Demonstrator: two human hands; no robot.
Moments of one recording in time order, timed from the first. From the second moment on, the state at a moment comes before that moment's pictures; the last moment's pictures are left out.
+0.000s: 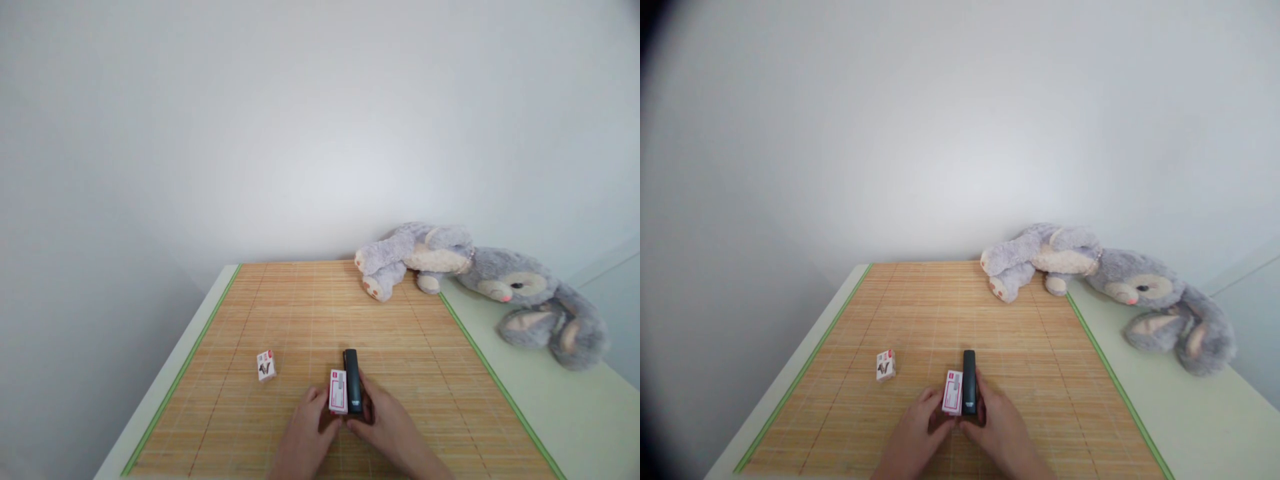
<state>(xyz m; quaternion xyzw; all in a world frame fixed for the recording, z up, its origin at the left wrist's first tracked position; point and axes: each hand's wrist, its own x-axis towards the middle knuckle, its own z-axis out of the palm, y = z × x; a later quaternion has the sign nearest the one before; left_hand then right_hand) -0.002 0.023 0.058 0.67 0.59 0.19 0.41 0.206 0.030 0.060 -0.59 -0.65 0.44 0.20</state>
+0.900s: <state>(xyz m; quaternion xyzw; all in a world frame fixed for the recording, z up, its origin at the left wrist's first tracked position) -0.067 0.040 0.065 0.48 0.76 0.37 0.22 0.198 0.030 0.042 -0.65 -0.66 0.35 0.15</state>
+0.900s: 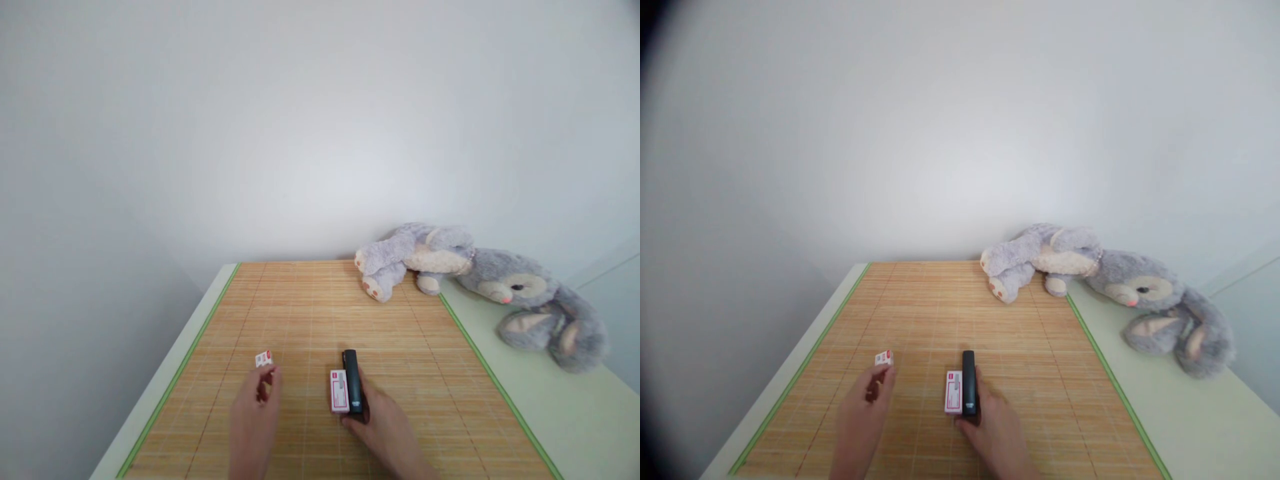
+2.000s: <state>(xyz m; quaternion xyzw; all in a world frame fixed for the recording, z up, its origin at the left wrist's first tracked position) 0.008 0.109 0.027 0.53 0.62 0.40 0.42 0.191 0.044 0.050 -0.65 -0.69 0.30 0.08</state>
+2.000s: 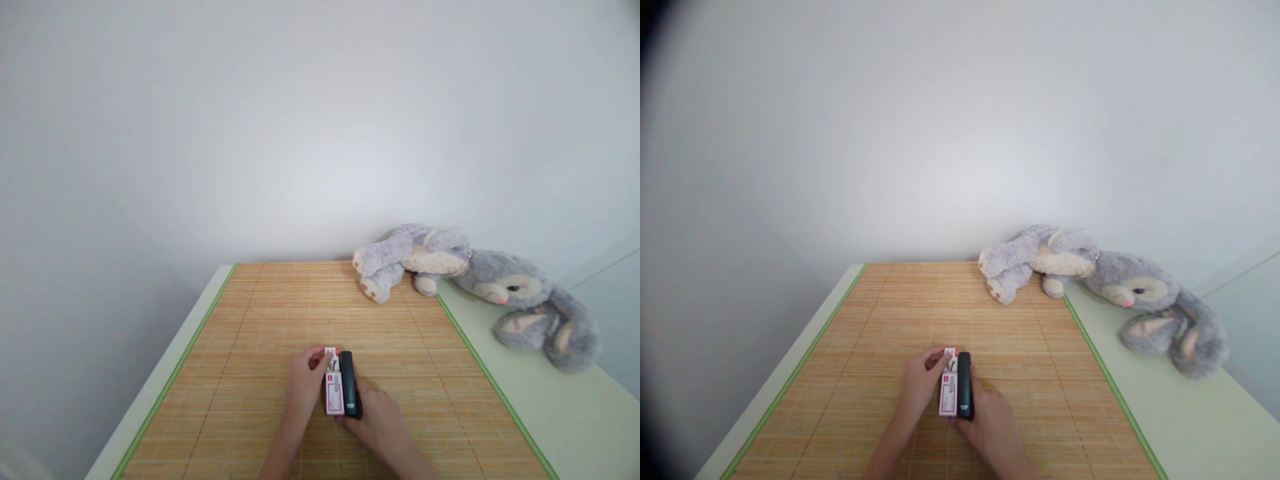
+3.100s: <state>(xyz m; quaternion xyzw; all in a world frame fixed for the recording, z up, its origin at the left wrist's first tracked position) 0.228 0.024 0.014 0.49 0.53 0.38 0.58 0.363 0.027 0.046 -0.68 -0.64 0.34 0.14</state>
